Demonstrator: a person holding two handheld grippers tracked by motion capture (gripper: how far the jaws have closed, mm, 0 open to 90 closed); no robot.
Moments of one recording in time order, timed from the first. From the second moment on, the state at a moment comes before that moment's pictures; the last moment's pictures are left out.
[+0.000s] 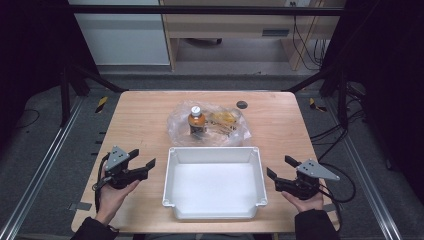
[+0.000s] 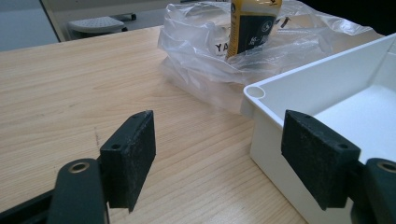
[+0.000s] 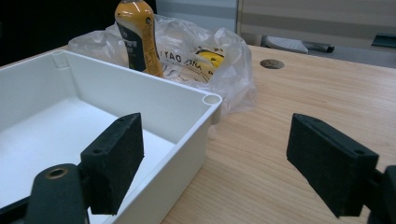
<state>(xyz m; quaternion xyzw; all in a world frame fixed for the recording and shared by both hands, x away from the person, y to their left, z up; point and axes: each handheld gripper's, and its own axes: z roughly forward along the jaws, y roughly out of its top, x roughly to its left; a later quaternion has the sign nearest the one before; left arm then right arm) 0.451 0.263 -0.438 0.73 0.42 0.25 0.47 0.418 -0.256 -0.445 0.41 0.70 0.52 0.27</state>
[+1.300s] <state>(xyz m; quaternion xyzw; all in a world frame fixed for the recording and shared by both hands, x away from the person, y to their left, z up) 0.458 0.241 -0.421 0.73 0.39 0.26 0.49 0.418 -0.255 -0.444 0.41 0.71 0.50 0.28</state>
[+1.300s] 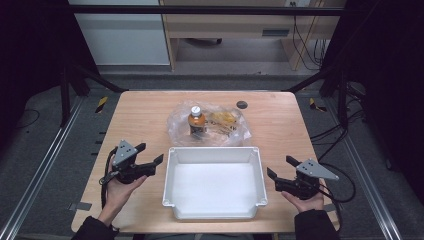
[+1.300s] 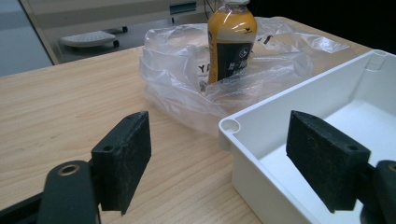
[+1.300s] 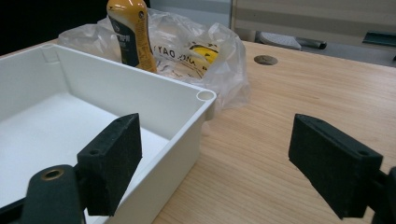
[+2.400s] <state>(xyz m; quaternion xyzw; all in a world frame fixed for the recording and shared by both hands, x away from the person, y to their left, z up) 0.482 0.218 -0.398 0.73 0.38 0.26 0.51 0.419 -0.257 -0.442 0.41 0.71 0.50 0.28</state>
